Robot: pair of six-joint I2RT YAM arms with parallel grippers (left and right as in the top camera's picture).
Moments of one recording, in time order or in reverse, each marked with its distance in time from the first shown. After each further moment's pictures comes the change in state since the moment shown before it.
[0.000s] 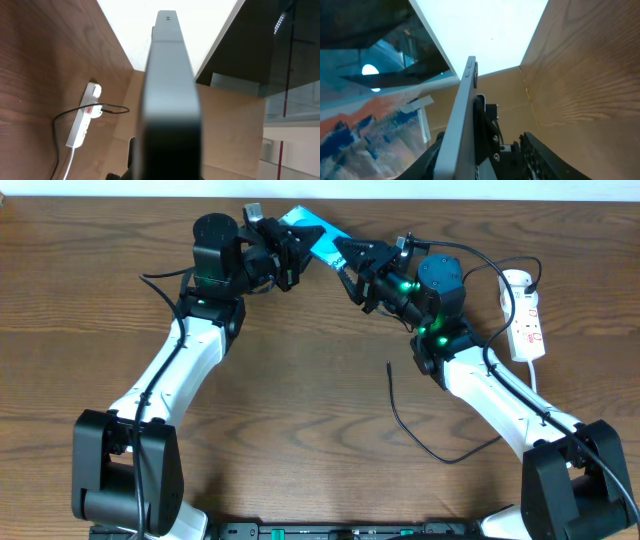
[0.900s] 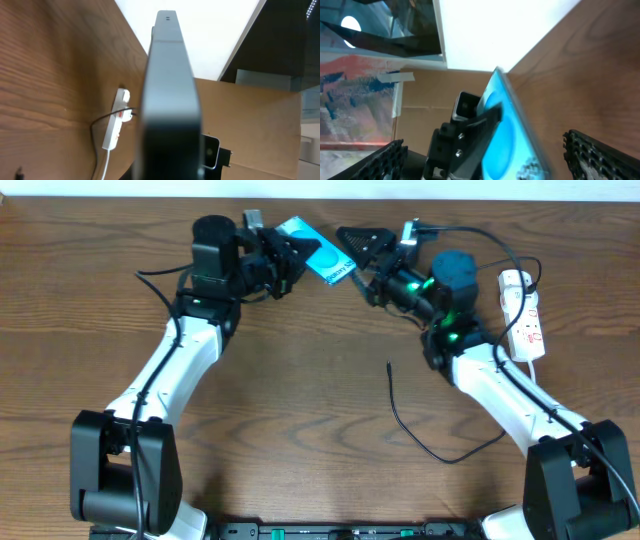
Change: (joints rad) left arm 0.035 0.000 0.000 -0.138 0.023 0.215; right arm -0.072 0.000 0.000 0.019 -0.111 -0.350
